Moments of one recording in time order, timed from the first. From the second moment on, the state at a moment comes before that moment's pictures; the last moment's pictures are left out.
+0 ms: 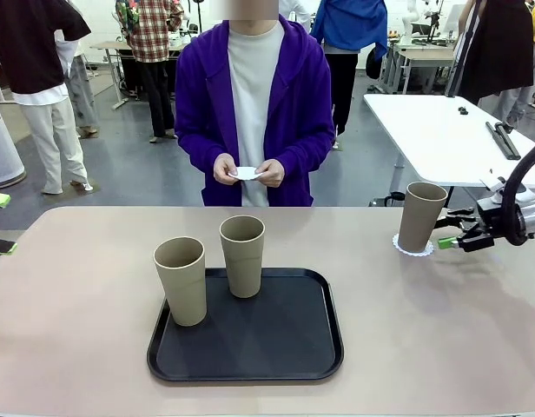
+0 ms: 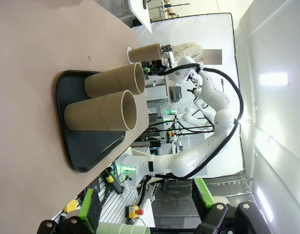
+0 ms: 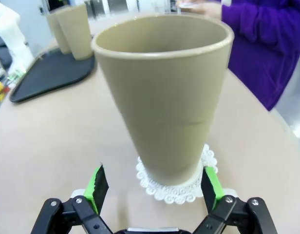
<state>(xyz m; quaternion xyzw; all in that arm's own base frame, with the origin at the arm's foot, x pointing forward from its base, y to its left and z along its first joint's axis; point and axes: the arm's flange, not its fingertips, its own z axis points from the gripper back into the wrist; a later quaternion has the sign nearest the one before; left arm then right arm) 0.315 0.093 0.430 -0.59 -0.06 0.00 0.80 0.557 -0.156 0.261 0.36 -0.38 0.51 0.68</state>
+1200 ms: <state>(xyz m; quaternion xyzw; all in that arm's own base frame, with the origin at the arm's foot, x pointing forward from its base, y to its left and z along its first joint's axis) 0.315 0.093 0.430 -0.59 -0.06 0.00 0.80 0.364 0.007 0.476 -0.04 -0.17 0.35 0.92</state>
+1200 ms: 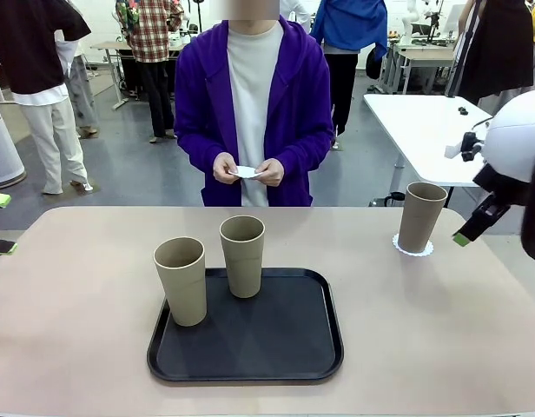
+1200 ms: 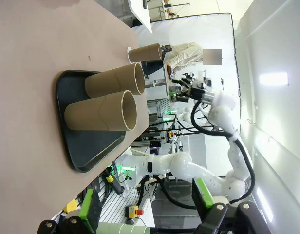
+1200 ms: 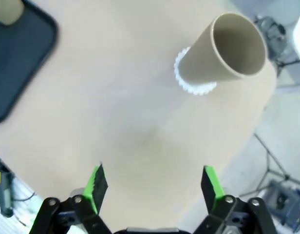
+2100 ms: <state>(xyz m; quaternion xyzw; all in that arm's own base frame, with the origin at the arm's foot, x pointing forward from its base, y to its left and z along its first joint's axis) 0.315 0.093 0.430 -0.59 -0.06 0.00 0.80 0.330 0.031 0.527 -0.03 -0.13 0.35 0.92</state>
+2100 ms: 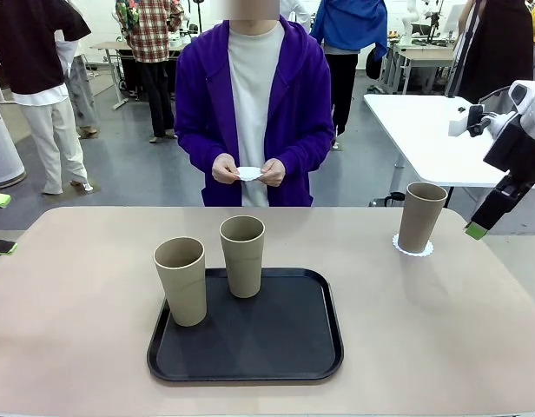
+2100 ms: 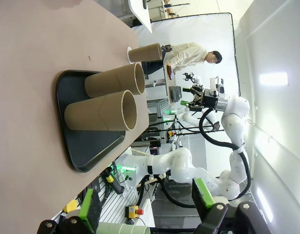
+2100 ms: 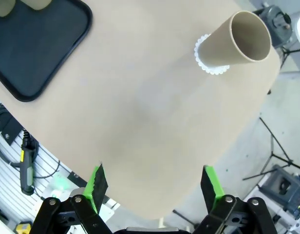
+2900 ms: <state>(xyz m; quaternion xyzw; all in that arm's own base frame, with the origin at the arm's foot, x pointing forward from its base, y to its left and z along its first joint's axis) 0.315 0.093 0.430 -0.59 -0.06 0.00 0.80 0.330 0.031 0.527 -0.03 -0.13 0.35 0.93</state>
